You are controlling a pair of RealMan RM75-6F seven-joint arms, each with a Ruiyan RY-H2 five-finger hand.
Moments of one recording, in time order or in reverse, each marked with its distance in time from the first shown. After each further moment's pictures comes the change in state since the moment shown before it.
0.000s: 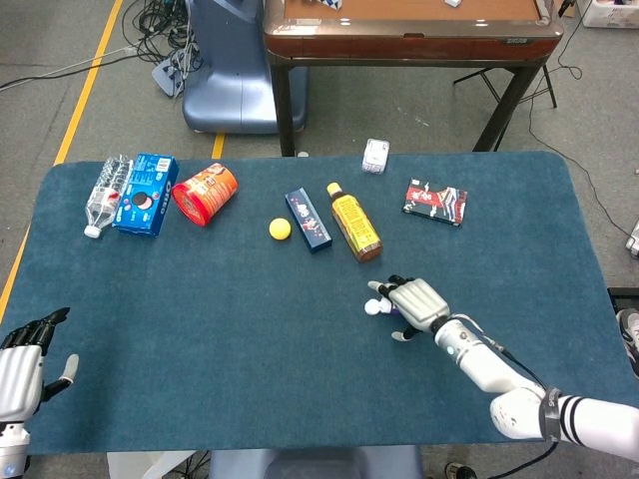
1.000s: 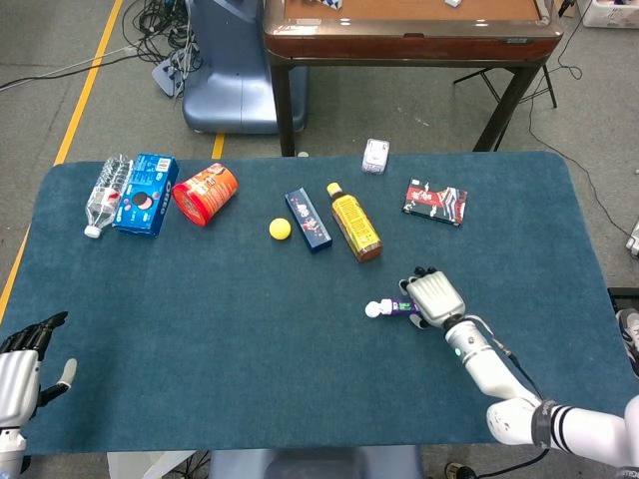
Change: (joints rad) left arm 0.018 0.009 0.011 0.012 0.022 0.005 -0.048; right arm -0.055 -0.119 -0.028 0.140 0.056 0.188 -0.219
